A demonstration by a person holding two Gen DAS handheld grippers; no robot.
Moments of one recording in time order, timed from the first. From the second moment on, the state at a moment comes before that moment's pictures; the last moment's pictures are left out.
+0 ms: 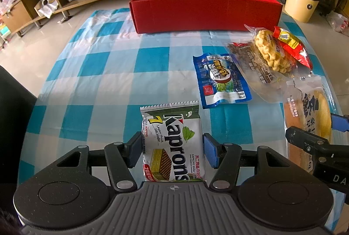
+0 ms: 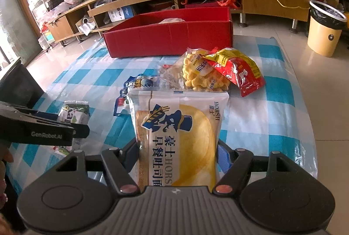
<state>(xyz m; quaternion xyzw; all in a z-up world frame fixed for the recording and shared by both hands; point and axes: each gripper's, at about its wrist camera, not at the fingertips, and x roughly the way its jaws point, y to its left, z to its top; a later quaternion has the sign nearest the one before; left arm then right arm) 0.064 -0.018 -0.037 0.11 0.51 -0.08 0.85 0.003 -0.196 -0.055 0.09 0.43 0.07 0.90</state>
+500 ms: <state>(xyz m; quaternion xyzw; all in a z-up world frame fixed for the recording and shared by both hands) 0.061 -0.031 -0.027 0.11 0.49 -0.09 0.86 0.001 -0.197 -0.043 0.11 0.40 0.08 0.91</state>
